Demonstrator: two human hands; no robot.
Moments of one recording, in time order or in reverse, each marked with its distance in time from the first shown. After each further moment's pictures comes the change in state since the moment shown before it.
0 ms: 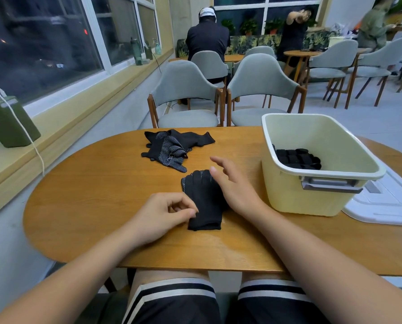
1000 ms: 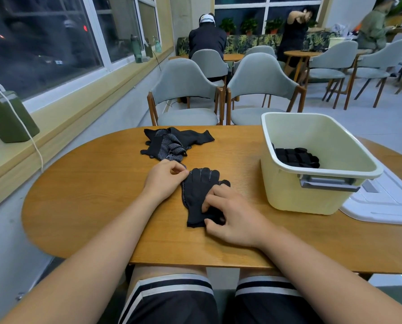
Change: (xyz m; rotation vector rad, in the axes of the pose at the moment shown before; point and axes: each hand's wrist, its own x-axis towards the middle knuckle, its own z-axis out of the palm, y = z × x) left_hand 0.104 -0.057 -0.006 0.253 0.375 -0.164; right_hand -0.051 0.011 0.001 -0.478 -0.205 -0.464
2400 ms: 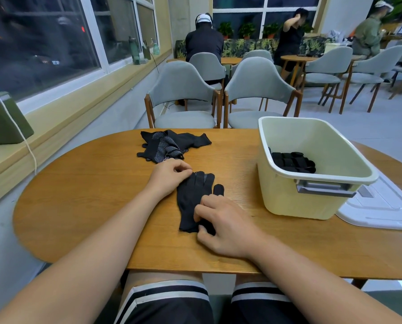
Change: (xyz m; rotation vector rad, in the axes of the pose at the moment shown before) left_hand 0.023 0.005 0.010 -0.072 -0.066 0.081; right_hand 0.002 -0.017 0.004 -0.136 -0.040 -0.040
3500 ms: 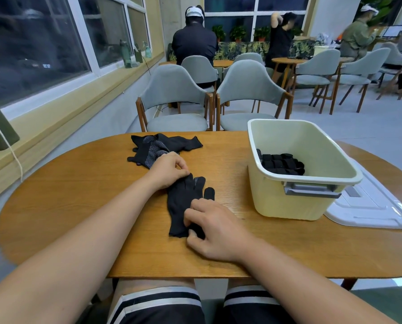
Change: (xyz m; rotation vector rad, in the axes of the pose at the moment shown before) left_hand 0.035 0.028 -0.001 0.171 -0.153 0.048; right_hand -0.001 0.001 0.000 0.033 0.010 0.013
